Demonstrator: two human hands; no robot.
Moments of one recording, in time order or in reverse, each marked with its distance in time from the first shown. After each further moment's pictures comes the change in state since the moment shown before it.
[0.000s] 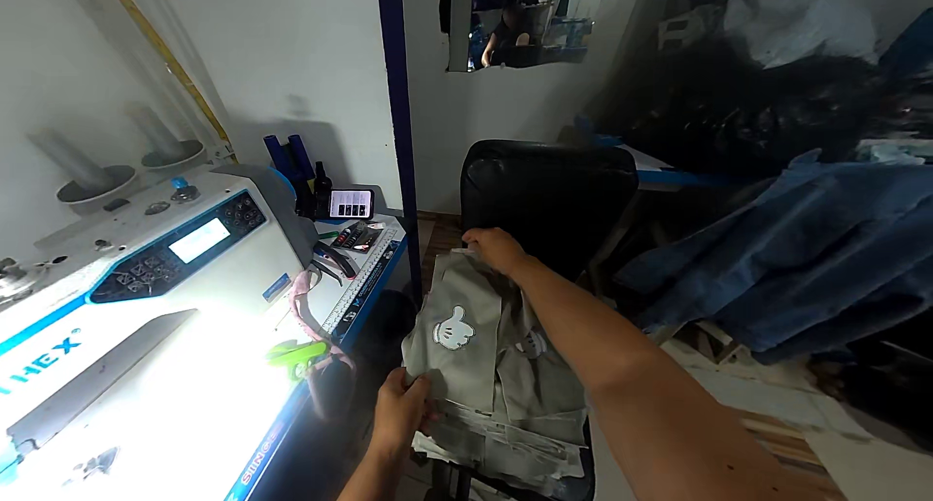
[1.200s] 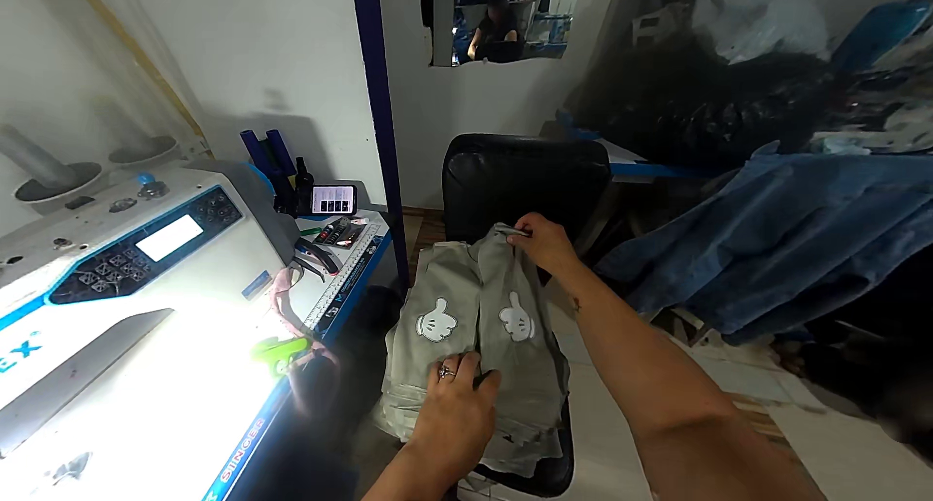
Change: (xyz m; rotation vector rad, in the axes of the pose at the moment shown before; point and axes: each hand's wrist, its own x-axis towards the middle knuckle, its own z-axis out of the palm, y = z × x) left_hand -0.033 0.002 0.066 1.363 -0.312 0.945; right_hand -0.085 0.046 -0.045 0.254 0.278 0.293
